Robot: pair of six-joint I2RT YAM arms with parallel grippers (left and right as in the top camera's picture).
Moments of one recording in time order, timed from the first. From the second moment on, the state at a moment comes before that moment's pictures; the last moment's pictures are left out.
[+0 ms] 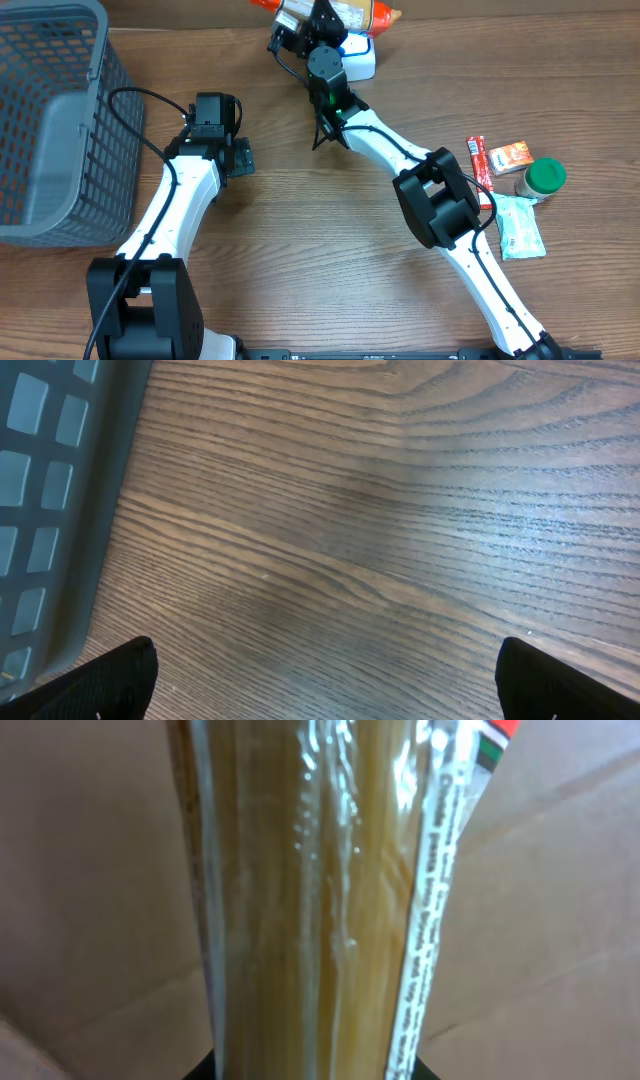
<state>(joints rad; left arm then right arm) -0.03 1.65 1.14 -0.66 -0.38 -0.22 0.61 2.74 2.27 0.61 0.59 -1.16</state>
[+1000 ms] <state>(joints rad) -0.03 1.65 1.14 -0.66 -0.39 -0.22 0.38 2.02 2.15 -1.48 0.12 0.05</state>
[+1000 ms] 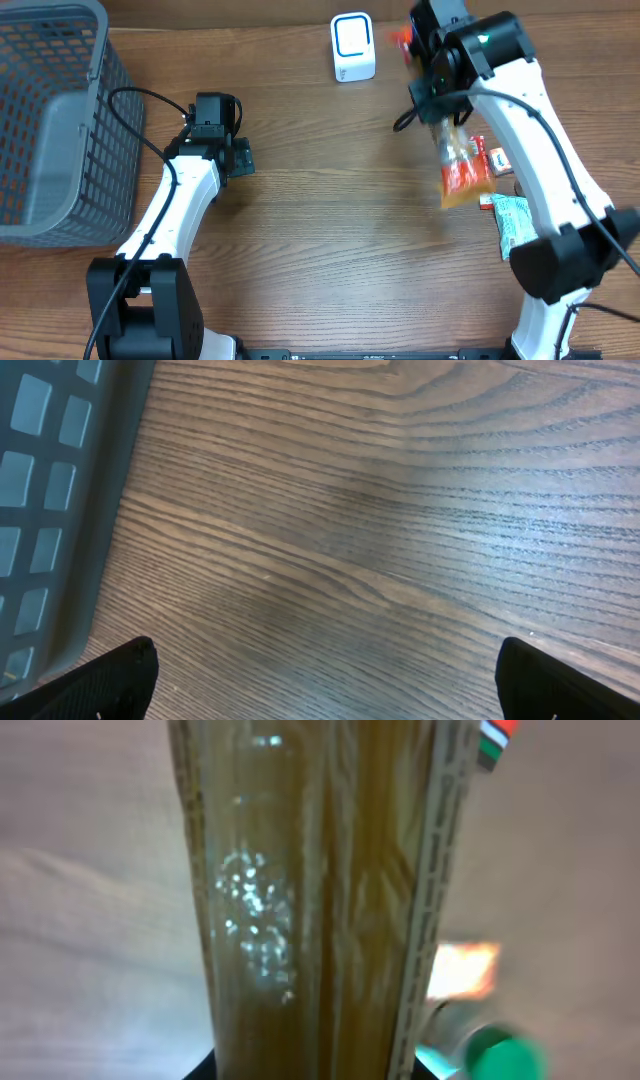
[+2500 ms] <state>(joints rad) -0.03 1.65 1.14 -0.66 -0.39 -0.22 0.35 2.06 1.52 -1.01 0.07 0.20</state>
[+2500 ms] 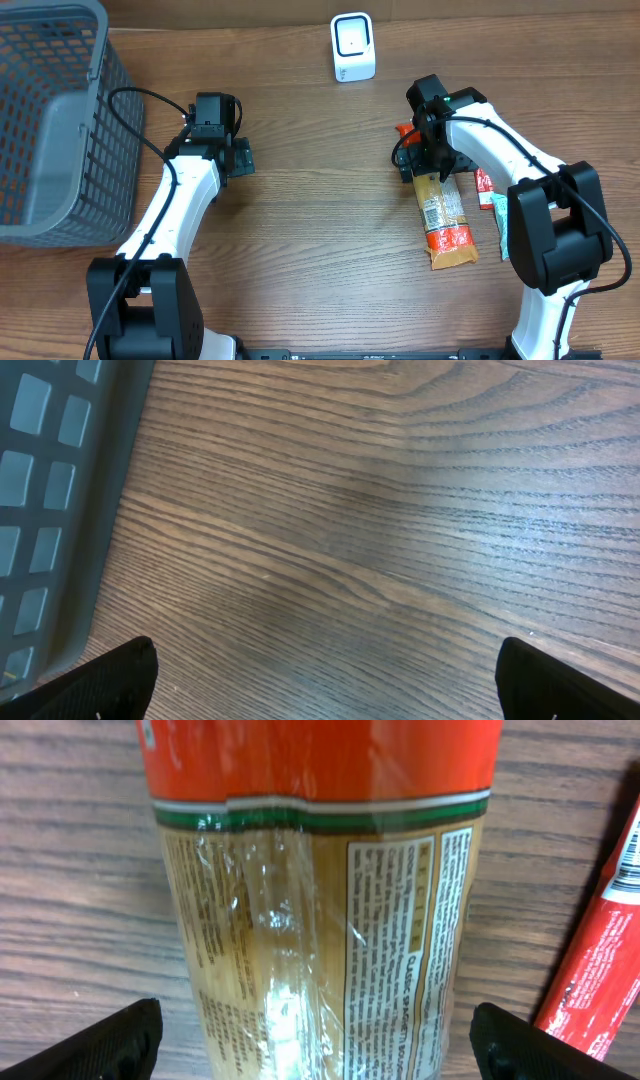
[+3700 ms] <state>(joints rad) -0.03 1.65 1.14 -0.66 -0.39 -0.22 0.35 2.04 1.52 -1.00 0.07 0.22</state>
